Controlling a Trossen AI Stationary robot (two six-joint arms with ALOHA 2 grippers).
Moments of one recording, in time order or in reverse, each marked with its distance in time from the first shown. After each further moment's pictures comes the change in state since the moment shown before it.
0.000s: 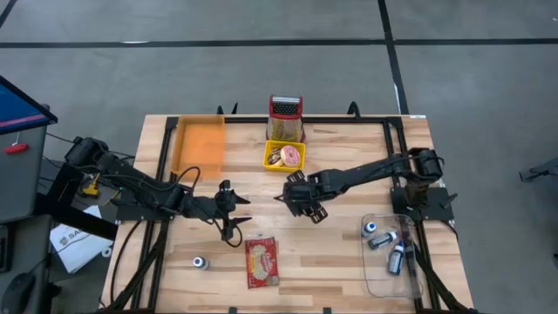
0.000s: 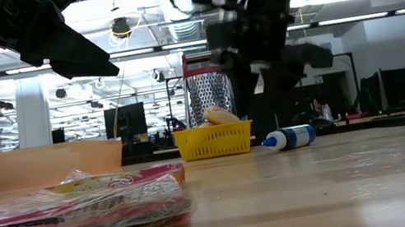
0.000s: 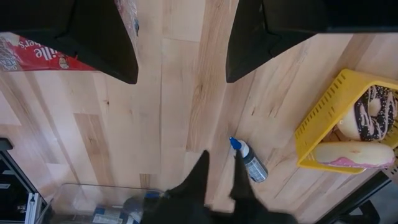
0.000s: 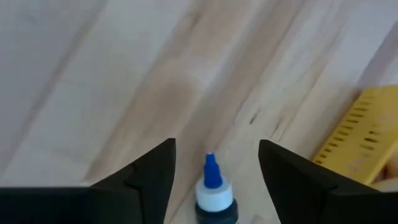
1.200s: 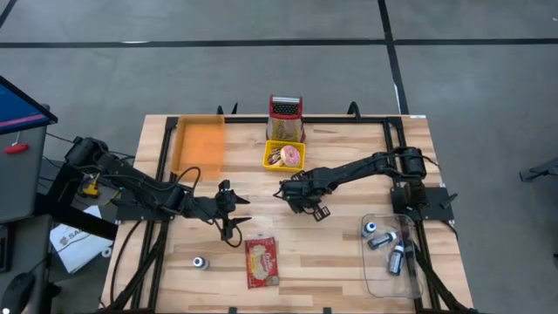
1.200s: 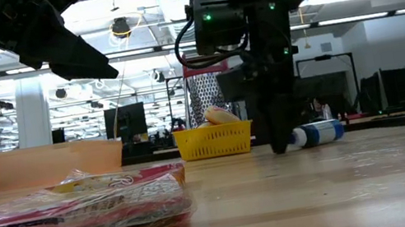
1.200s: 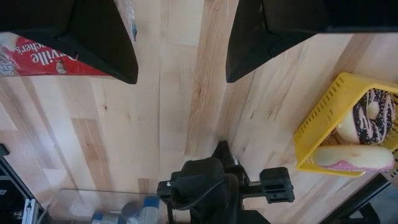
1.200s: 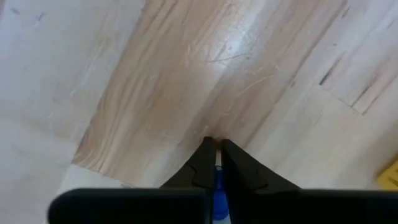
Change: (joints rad) left arm 0.000 0.000 0.000 -0.016 0.000 0.002; right arm -0.101 0.141 0.000 -0.082 -0.029 0.002
